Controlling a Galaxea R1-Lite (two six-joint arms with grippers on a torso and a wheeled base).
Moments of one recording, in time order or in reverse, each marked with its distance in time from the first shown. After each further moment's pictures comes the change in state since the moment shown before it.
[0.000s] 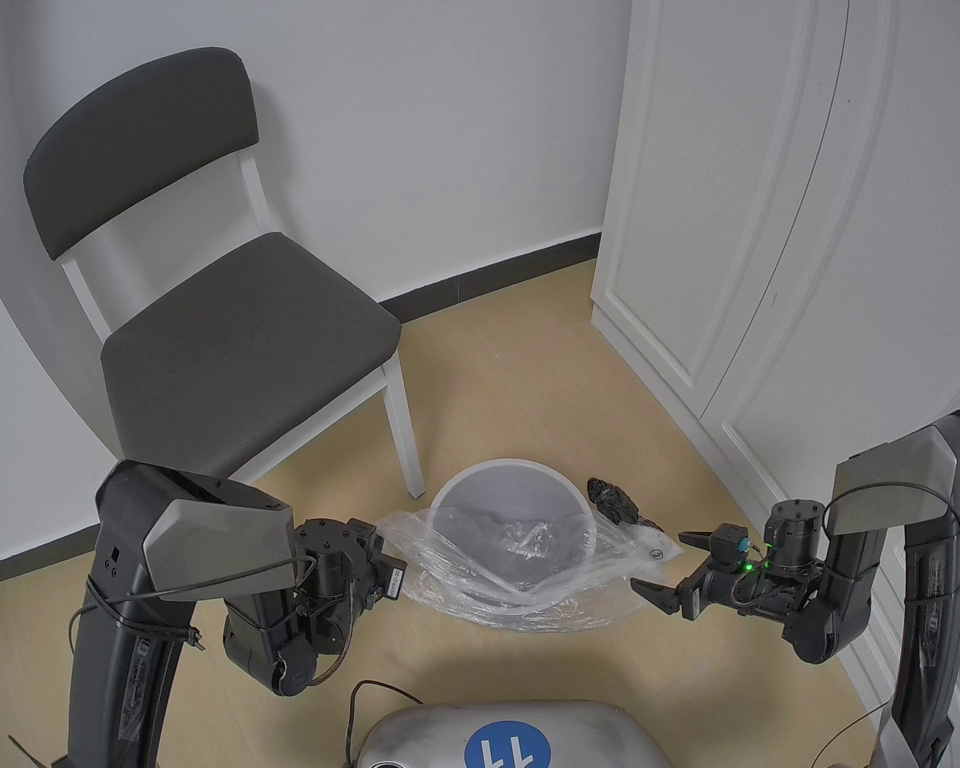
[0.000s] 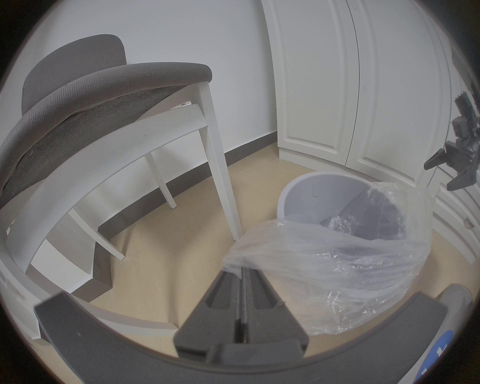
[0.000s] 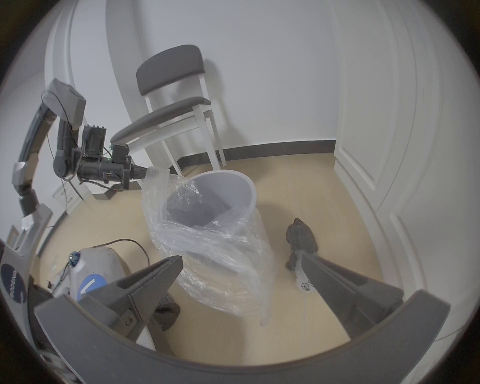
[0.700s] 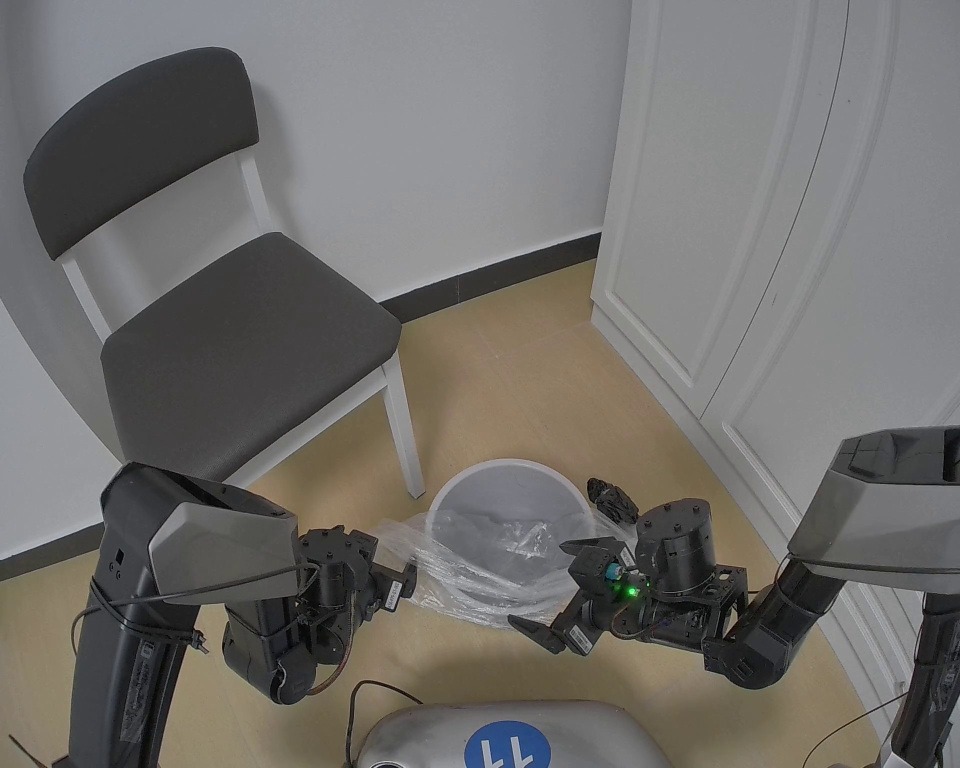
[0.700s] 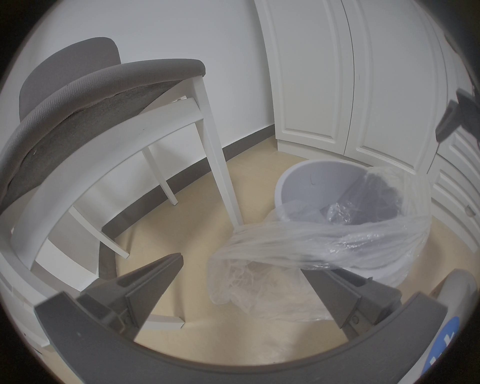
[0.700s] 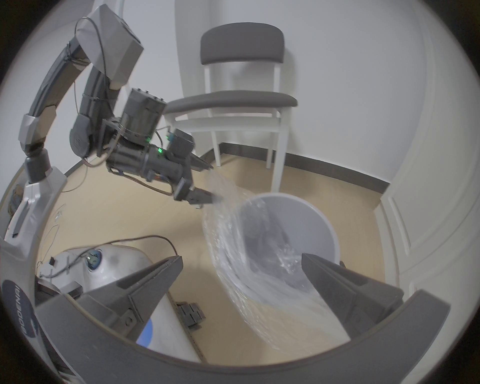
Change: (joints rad) left arm -0.013 0.009 0.034 -0.005 0.026 0.029; right arm 0.464 -0.178 -0.235 0.460 -0.318 -0.101
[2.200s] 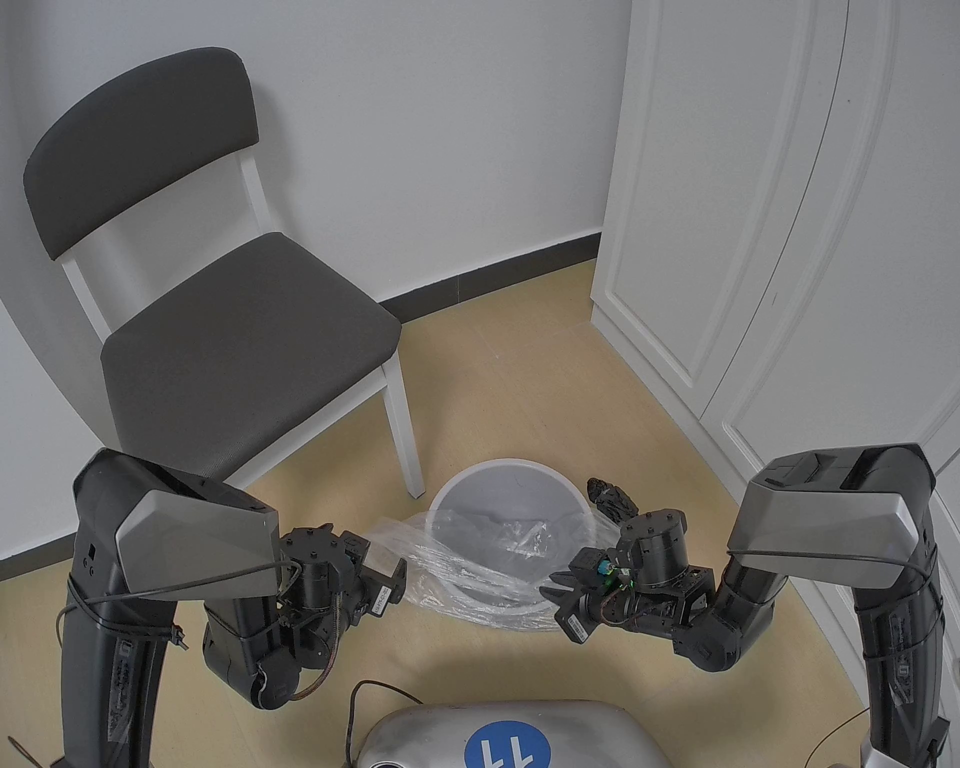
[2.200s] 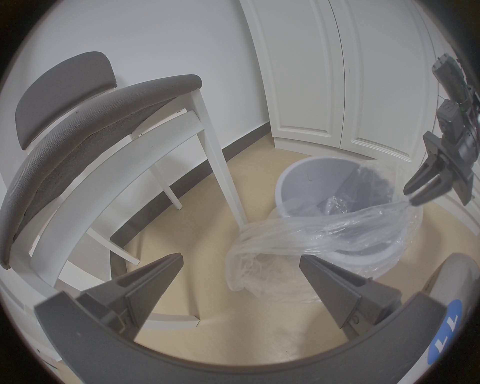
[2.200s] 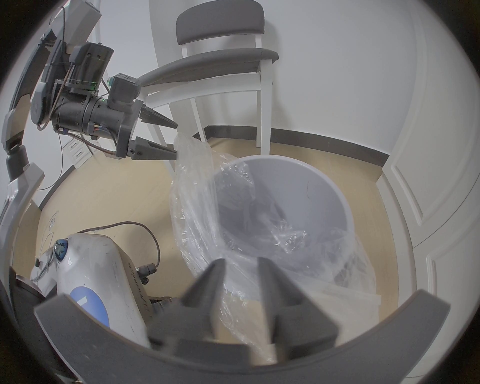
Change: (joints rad) left arm -0.001 -0.079 0.097 -0.002 0.010 0.076; right arm -0.101 0.239 -0.151 -0.021 0.039 0.032
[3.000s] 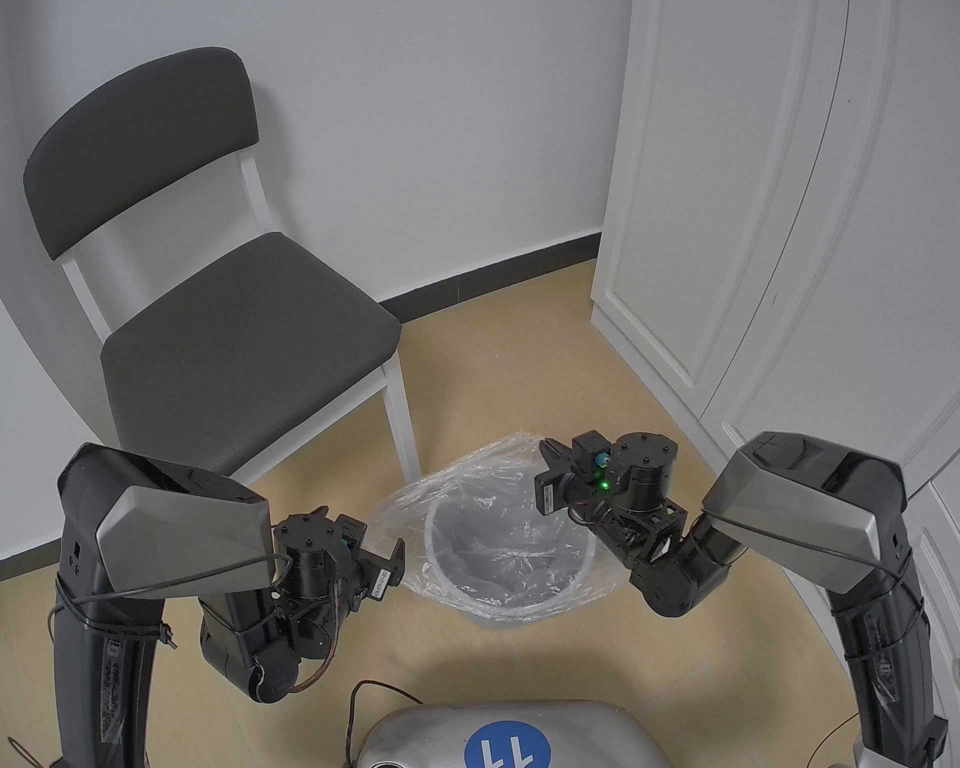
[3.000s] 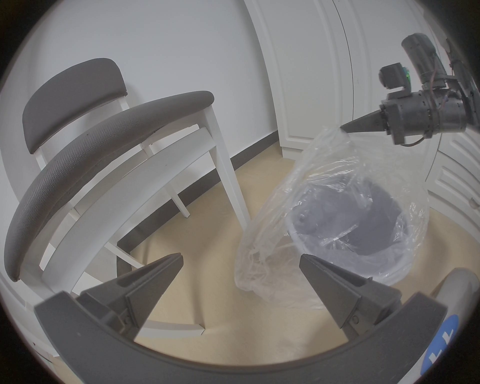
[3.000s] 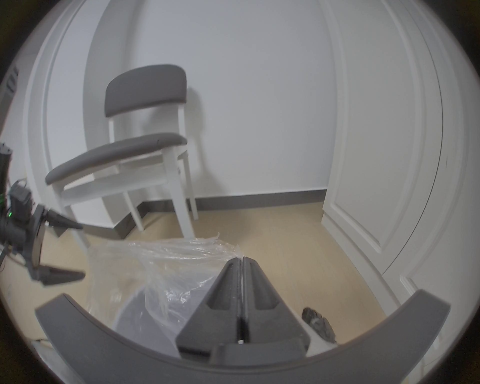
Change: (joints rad) left arm -0.003 -0.041 -0.017 -0.001 0.037 -0.001; right arm -0.034 0.097 -0.392 -0.191 -0.244 0.214
